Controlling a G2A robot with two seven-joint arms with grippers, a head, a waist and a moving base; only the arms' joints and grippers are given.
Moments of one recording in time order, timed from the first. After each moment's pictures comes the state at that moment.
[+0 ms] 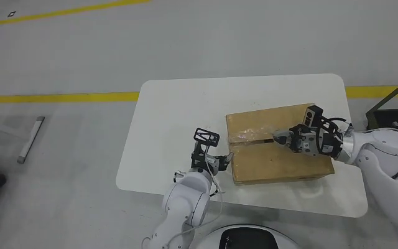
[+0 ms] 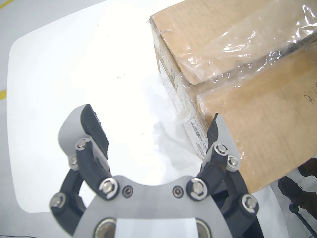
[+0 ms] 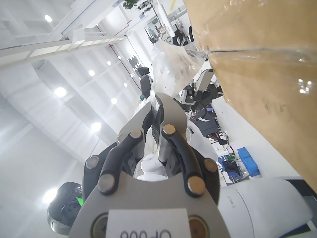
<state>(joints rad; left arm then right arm) 1.27 -1.50 -1.09 -1.94 1.58 0.02 -0.87 -1.20 -0.95 1.49 -1.72 0.80 0.57 0.93</state>
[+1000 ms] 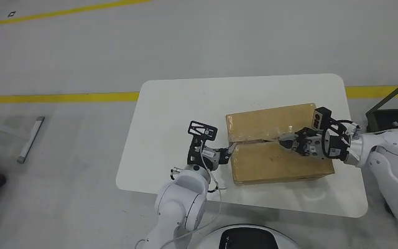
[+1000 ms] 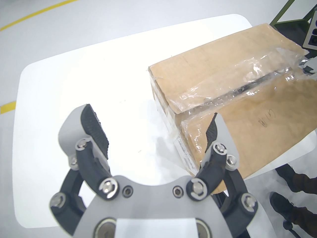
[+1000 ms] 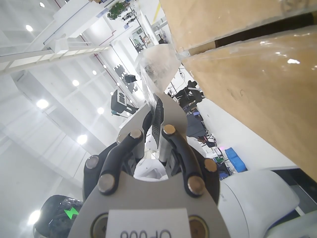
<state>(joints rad) 1.26 -1.50 -1.09 -2.05 1.53 0.03 -0.83 -1.25 -0.92 1.56 -1.80 0.75 0.63 0.91</state>
